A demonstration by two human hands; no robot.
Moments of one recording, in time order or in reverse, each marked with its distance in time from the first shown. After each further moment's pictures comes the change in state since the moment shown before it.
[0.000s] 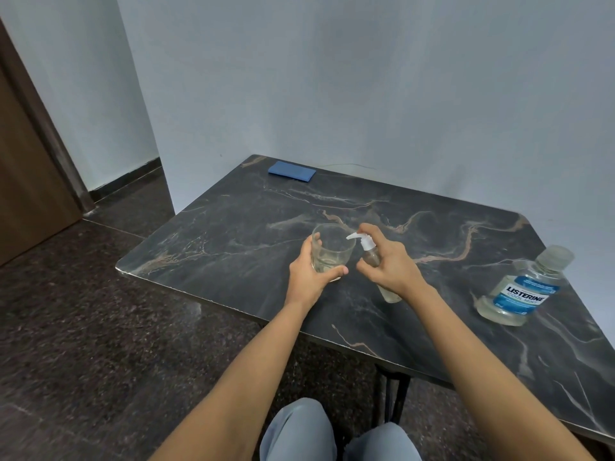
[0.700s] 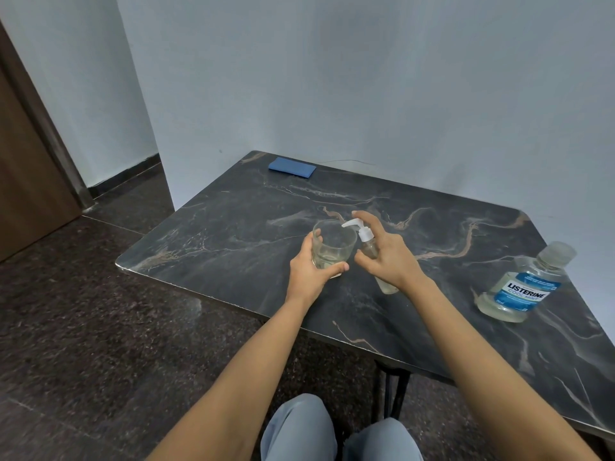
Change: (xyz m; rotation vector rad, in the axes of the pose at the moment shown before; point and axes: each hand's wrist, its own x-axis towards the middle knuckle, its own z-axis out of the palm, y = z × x) left_hand 0.000 -0.001 0.001 -0.005 0.006 0.007; right_hand 0.008 -0.009 -0.001 -0.022 -0.003 -0.027
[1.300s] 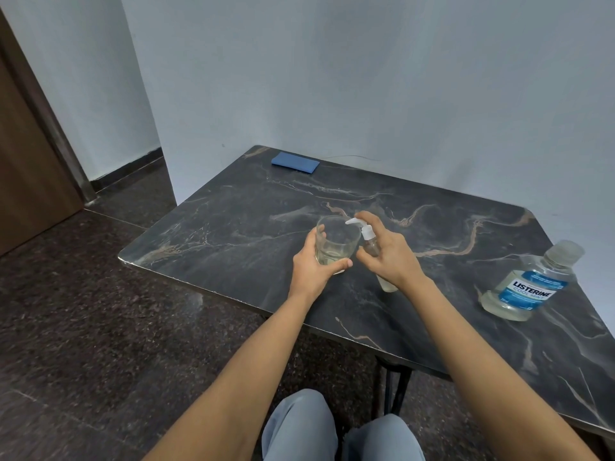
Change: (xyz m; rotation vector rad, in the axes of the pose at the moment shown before) left_hand 0.001 -0.002 0.001 -0.007 0.005 -0.008; right_hand -0.003 0.004 0.009 -0.047 0.031 -0.023
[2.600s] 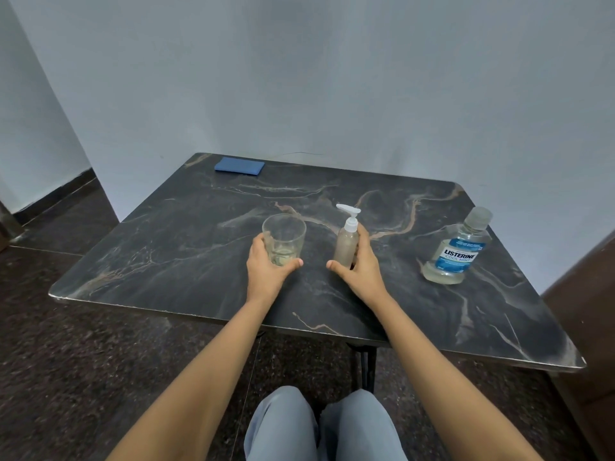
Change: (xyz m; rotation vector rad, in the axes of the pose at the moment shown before) left_hand -0.003 0.006 0.004 0.205 0.113 0.036; right_hand -0.063 0.016 0.002 0.430 0.174 0.473
